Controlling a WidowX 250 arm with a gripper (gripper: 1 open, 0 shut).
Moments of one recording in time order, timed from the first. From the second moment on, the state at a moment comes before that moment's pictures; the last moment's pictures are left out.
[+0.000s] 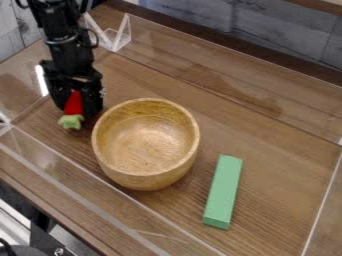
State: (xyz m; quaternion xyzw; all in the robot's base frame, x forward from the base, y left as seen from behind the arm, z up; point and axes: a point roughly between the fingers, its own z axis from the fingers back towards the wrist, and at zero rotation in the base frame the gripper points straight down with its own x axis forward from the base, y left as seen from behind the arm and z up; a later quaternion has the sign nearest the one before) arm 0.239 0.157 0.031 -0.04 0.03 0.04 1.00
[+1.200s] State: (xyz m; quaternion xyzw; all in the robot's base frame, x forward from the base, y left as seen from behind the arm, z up) arm 0.260 0.172 0.019 -0.08 0.03 0.01 1.00
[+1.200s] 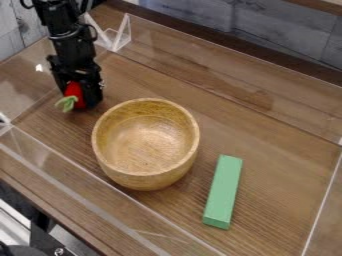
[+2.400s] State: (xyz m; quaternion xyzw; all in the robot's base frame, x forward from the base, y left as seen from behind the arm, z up) arm 0.271 0.129 0.080 -0.12 0.01 0.01 0.99
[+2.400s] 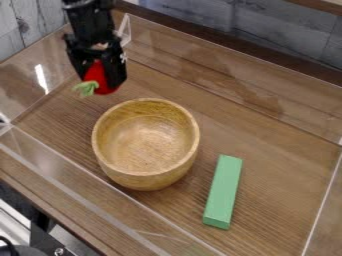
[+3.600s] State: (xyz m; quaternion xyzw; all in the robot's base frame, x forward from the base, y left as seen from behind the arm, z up) arm 0.256 0.169 0.049 -0.12 0.04 -0.06 0.99
